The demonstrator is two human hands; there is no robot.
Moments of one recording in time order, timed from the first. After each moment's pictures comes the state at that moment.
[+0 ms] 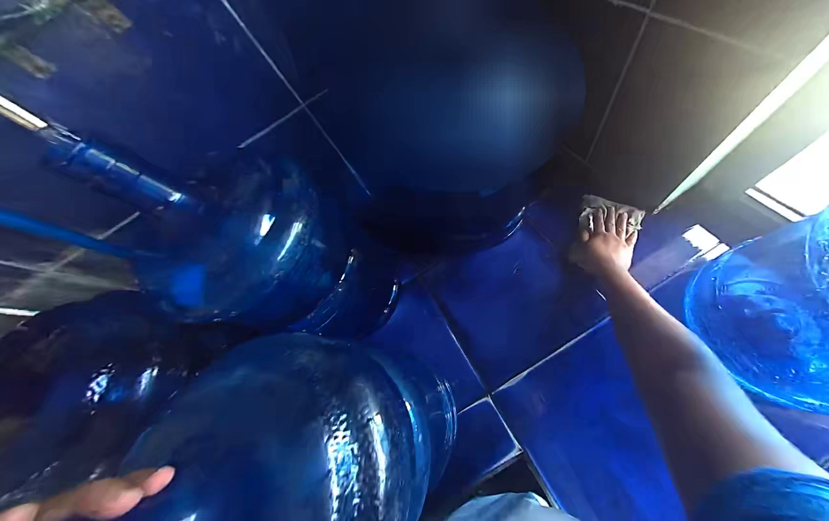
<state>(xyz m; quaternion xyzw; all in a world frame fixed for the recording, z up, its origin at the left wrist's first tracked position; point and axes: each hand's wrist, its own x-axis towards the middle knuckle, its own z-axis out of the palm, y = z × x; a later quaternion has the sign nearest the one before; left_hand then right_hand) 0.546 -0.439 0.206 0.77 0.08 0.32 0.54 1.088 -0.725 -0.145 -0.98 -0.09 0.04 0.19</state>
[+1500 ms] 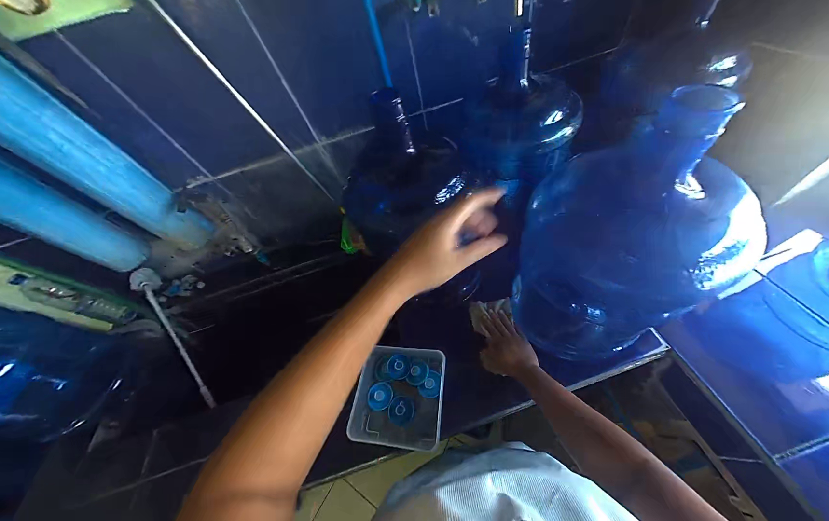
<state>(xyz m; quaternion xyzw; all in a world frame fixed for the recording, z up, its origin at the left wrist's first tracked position) 0.405 -0.309 0.200 0.93 0.00 0.13 0.35 0.498 -0.452 -0.132 -0.86 -0.45 0.19 0.15</state>
